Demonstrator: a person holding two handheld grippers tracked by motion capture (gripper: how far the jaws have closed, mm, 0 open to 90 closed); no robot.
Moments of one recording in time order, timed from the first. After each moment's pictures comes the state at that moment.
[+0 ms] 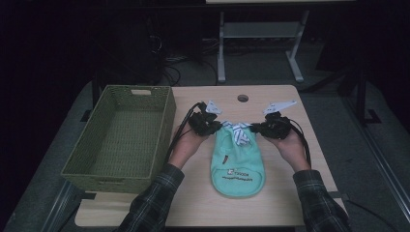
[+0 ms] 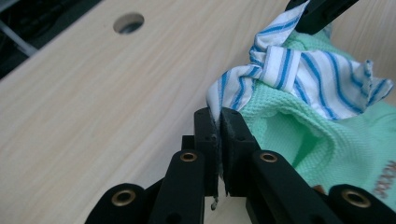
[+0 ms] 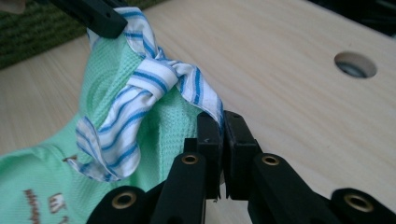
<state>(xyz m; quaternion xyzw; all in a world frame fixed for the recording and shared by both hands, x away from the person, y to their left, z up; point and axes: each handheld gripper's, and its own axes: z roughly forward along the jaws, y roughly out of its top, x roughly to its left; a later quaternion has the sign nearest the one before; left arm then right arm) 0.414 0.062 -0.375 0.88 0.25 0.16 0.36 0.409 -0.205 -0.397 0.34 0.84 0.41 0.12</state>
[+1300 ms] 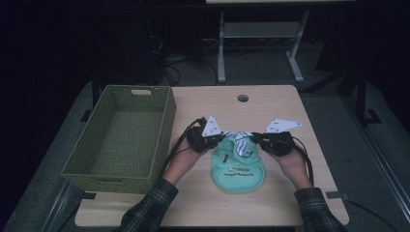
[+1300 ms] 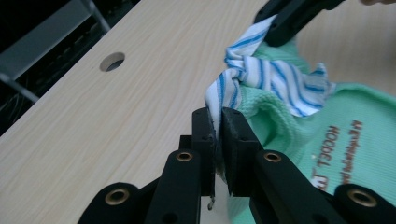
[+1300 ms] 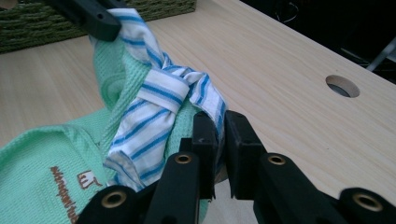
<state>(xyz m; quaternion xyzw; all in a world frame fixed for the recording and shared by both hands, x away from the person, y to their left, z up) 0.361 0.066 -0.387 0.88 0.15 0.21 0.40 0.357 -0.202 -0.411 0.29 0.83 0.43 0.21</state>
